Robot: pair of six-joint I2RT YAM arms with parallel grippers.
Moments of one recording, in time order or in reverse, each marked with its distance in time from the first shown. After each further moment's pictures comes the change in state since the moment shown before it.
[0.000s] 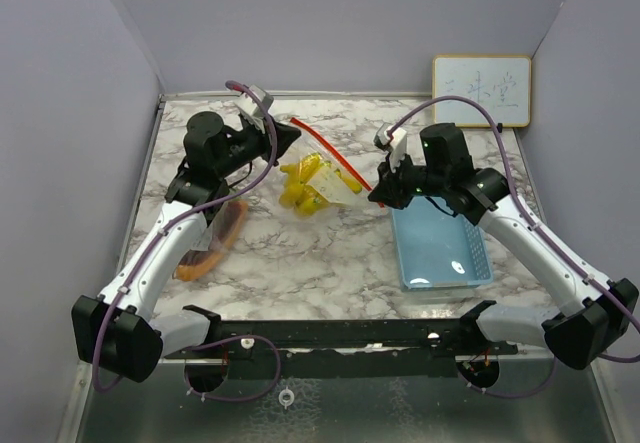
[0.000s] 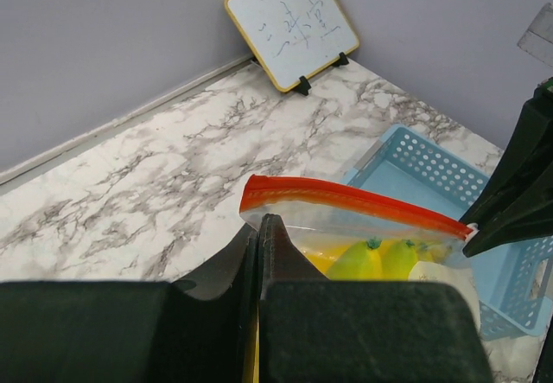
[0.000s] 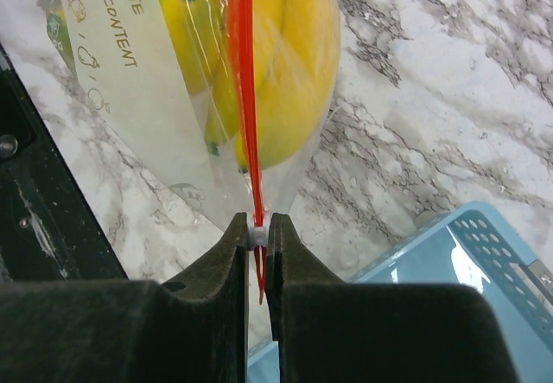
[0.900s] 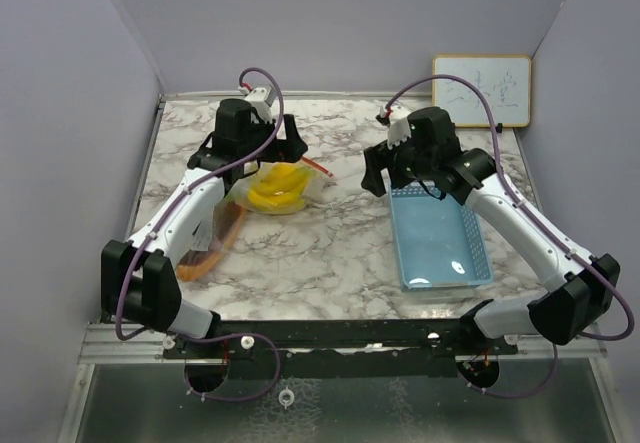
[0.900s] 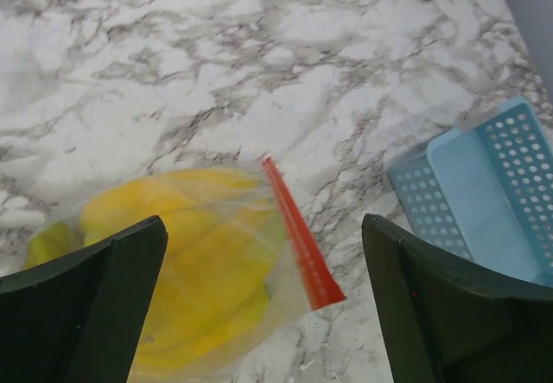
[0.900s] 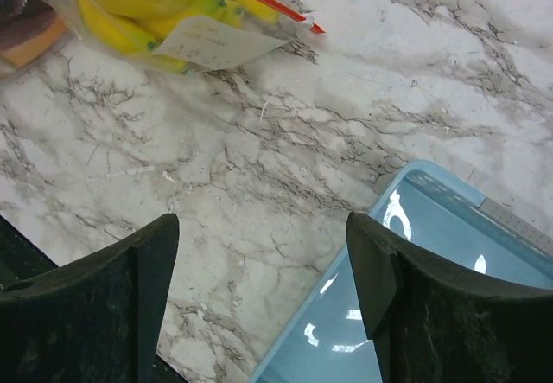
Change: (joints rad) left arm 0.021 0.244 0.105 -0.243 -0.191 -0.163; right arm -0.005 0.137 0.142 -0.054 0.269 0.199
